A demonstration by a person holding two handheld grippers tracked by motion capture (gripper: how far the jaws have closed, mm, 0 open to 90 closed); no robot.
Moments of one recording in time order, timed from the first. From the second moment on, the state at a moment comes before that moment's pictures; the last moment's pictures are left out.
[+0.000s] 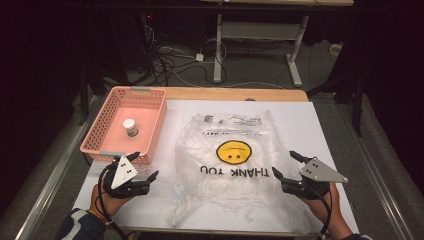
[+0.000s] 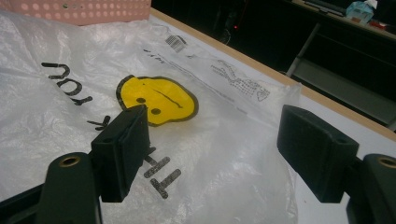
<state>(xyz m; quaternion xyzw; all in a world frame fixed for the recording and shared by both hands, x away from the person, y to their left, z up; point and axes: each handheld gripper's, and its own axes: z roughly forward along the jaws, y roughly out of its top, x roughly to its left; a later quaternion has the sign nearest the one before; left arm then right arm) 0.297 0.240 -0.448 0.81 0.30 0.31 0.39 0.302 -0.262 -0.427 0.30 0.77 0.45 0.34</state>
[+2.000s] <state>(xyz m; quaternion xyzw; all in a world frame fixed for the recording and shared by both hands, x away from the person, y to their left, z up) 0.303 0.235 -0.450 0.83 0.28 0.29 0.39 0.530 -0.322 -0.444 0.59 0.72 0.24 0.27</state>
